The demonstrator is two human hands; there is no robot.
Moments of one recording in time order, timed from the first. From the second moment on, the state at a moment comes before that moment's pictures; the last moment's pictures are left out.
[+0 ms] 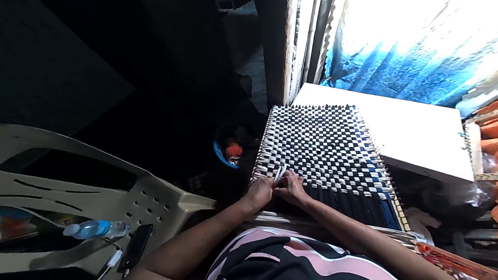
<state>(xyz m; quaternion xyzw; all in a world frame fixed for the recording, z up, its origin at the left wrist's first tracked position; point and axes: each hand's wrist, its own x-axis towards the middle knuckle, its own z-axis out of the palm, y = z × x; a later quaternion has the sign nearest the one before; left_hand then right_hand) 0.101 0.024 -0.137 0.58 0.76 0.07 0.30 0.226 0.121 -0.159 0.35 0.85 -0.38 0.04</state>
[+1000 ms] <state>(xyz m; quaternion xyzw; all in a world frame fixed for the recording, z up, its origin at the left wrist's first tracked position) 0.093 0.040 -0.128 0.51 0.74 0.09 0.43 0.256 0.130 -0.180 0.29 0.82 -0.49 -0.10</state>
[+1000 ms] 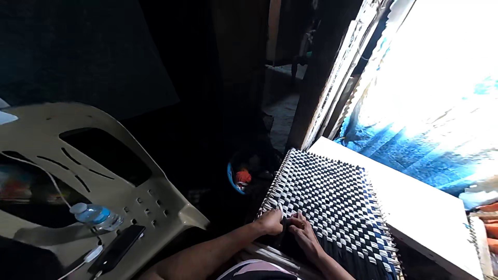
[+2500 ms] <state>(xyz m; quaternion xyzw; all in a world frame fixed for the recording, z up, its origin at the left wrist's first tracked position) 0.065 0.036 -0.124 0.63 0.66 0.16 0.38 0.246 0.129 -0.130 0.27 0.72 -0.64 -0.05</state>
